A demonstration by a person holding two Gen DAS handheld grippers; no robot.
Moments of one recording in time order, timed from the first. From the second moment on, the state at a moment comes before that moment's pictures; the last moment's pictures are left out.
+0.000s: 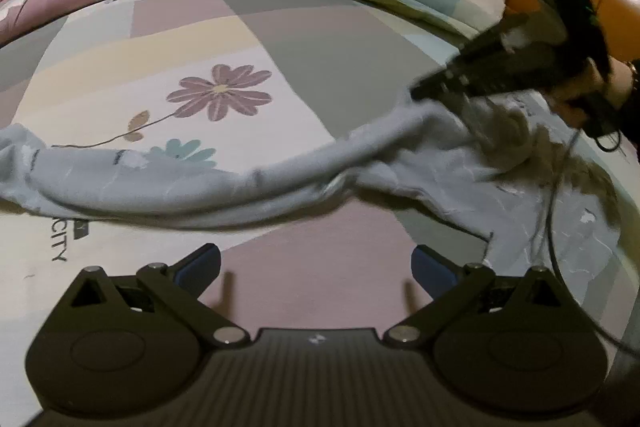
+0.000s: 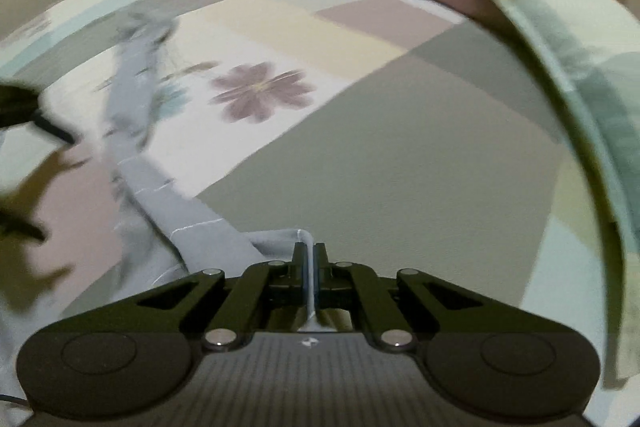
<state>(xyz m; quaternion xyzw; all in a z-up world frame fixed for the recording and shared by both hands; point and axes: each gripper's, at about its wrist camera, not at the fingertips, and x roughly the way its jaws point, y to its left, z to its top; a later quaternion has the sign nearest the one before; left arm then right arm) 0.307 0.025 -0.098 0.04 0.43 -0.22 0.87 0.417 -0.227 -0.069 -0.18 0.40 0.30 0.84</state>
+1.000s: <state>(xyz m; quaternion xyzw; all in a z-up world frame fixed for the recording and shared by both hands) 0.302 0.018 -0.089 0.04 0.43 -0.23 0.87 0.436 -0.408 -0.073 -0.08 0.44 0.20 0.87</state>
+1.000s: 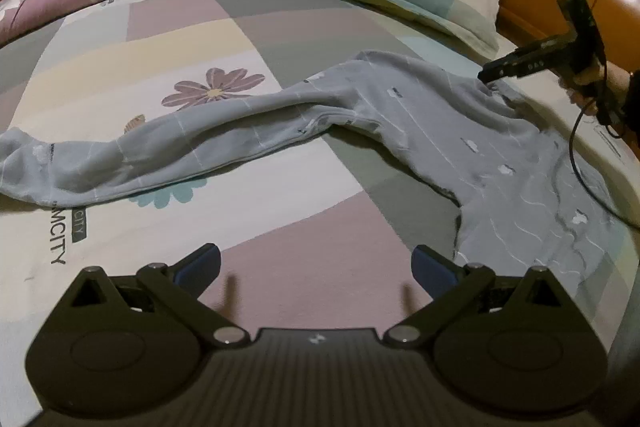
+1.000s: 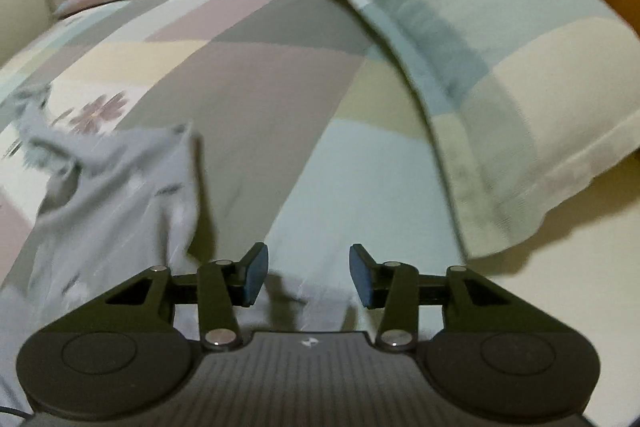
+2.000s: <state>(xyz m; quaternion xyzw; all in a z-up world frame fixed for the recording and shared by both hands) 0.268 0.006 -0.074 0.08 0.42 -0.23 0.87 0.292 -0.403 -0.032 0.03 0.41 0.06 0.91</state>
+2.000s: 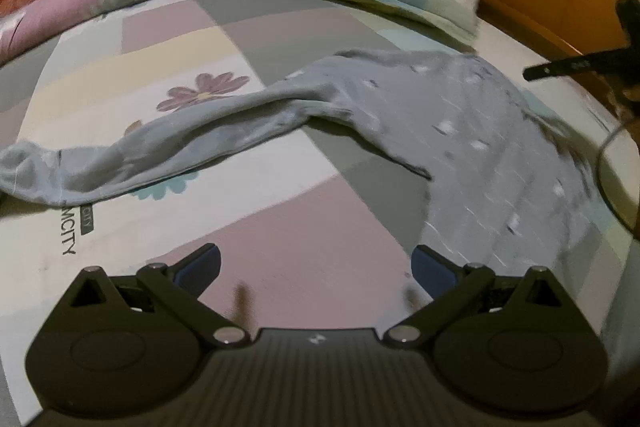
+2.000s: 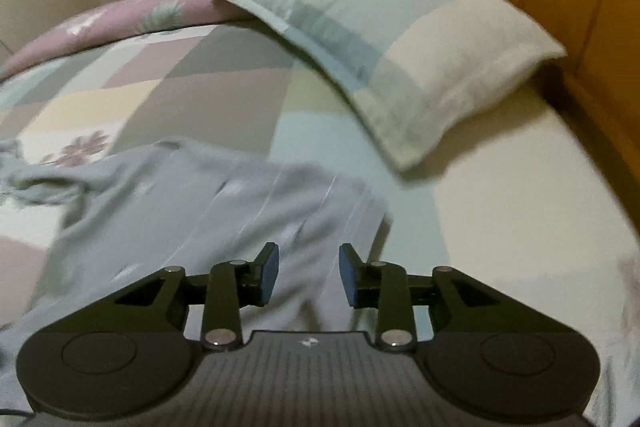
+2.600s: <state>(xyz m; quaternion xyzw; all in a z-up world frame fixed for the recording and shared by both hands) 0.185 -0.015 -0.063 0.07 0.40 -0.26 0.88 0.143 -0.432 -0.105 0.34 0.41 0.01 0.84</state>
